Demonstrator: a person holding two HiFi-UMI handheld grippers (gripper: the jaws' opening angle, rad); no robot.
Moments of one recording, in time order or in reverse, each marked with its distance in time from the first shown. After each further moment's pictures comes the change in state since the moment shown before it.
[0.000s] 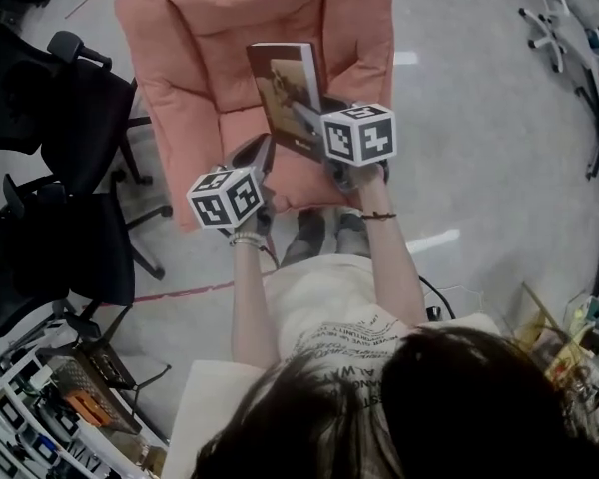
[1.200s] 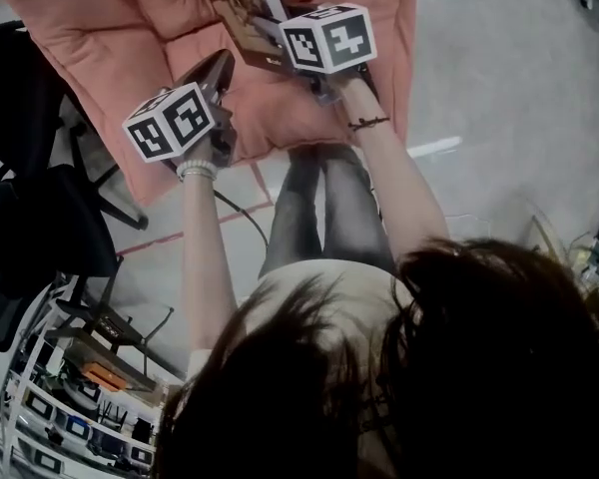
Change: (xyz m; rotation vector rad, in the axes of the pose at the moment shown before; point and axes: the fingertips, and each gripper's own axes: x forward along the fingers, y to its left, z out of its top) left arm 0.131 0.120 -0.086 -0.067 0.172 0.018; right arm 0.155 -0.116 -0.110 0.024 0.120 0.036
